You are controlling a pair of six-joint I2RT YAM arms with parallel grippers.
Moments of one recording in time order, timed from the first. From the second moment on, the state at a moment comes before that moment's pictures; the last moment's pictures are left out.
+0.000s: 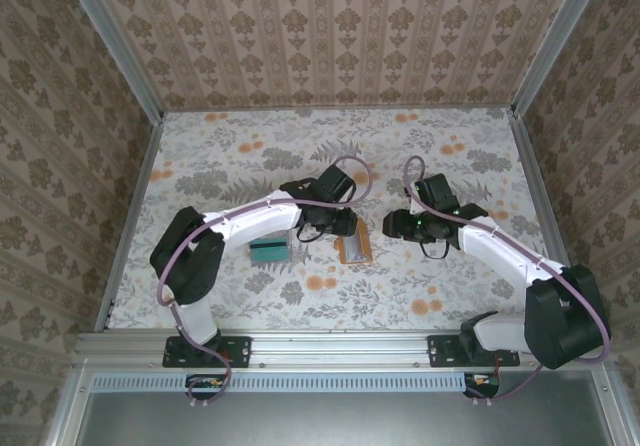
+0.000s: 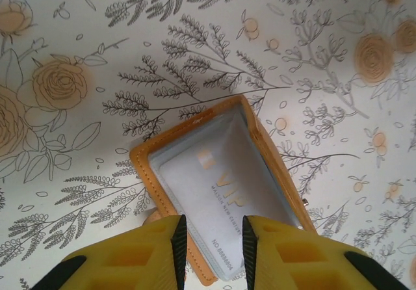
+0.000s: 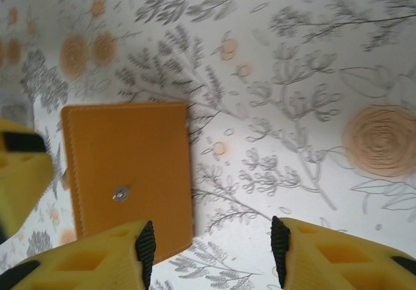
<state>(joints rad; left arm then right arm) -0.88 1.79 1.28 -0.56 0.12 -0.51 0.34 1.29 0.77 -0.49 -0.27 0.48</state>
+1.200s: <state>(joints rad) -0.86 1.88 1.30 -0.45 0.22 -0.56 0.38 1.34 0.72 -0.43 -0.29 0.53</state>
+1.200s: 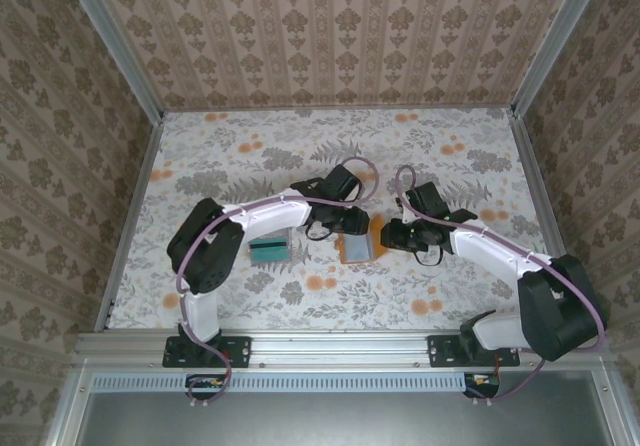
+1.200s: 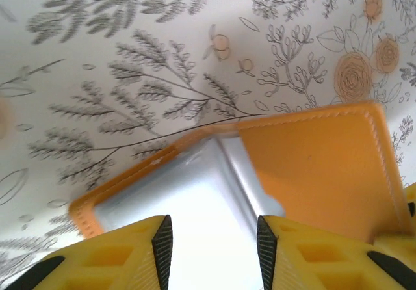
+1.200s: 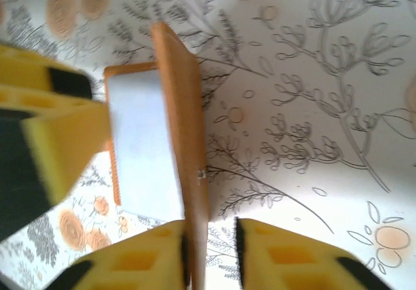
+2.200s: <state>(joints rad) -0.94 1.84 1.43 -0.62 0.16 -0.59 0.38 1.36 0.64 -0.30 -0.26 0.68</state>
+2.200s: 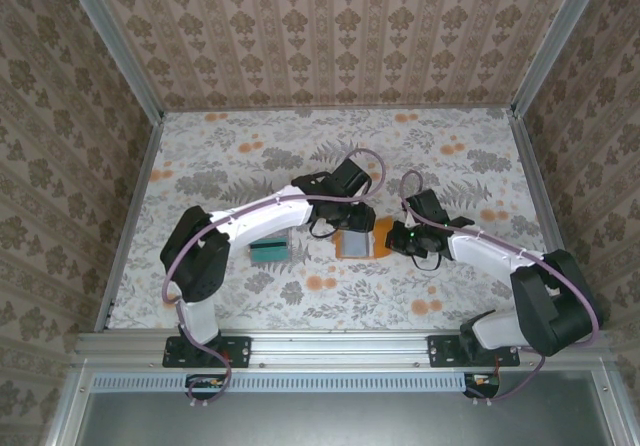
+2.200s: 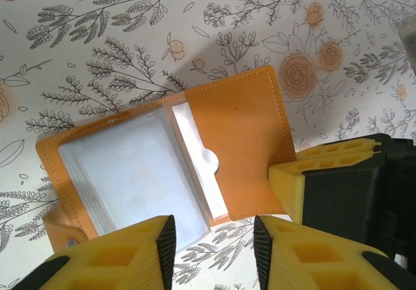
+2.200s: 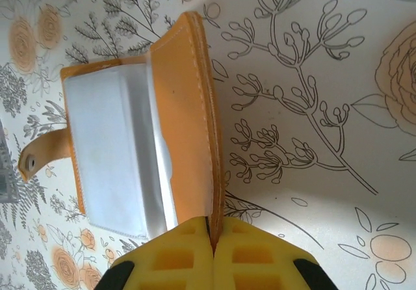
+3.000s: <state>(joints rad) -0.87 1.89 1.23 -0.55 0.17 -0.70 0.36 1.49 0.62 -0.20 -0.29 0.69</state>
